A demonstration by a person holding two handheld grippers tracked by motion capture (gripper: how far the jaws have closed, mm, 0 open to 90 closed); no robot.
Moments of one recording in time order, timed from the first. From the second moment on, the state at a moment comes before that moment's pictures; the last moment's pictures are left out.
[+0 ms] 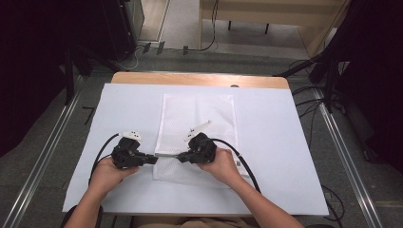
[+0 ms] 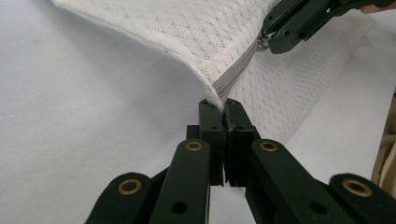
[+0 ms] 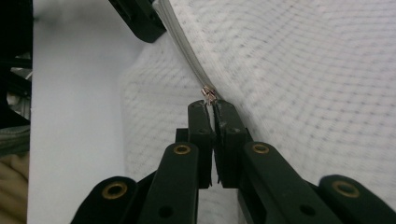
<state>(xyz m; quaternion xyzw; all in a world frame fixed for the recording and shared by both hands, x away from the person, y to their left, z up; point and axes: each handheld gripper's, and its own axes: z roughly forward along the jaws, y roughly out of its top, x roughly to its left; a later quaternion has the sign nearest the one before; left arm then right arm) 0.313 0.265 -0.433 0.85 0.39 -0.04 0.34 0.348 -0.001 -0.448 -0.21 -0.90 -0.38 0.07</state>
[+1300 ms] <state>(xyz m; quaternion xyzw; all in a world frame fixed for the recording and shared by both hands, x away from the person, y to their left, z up) 0.311 0.268 -0.431 0.85 0.39 -0.03 0.35 0.351 -0.029 -0.450 -0.23 -0.89 -0.39 0.07</state>
